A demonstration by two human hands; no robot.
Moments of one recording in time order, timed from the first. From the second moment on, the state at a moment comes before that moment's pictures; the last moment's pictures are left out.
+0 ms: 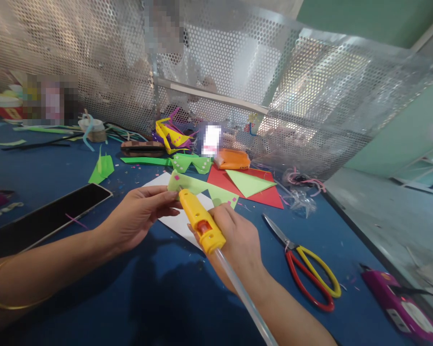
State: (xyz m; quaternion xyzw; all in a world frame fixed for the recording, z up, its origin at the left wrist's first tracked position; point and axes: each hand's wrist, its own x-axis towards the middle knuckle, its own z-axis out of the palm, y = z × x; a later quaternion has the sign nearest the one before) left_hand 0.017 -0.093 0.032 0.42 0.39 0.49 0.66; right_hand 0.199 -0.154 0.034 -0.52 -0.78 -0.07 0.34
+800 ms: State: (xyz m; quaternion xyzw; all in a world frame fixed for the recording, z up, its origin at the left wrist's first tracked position) left_hand 0.017 -0.091 0.029 0.43 0.38 0.48 0.66; right_hand 0.199 -0.154 0.034 -0.54 -0.77 -0.09 0.33
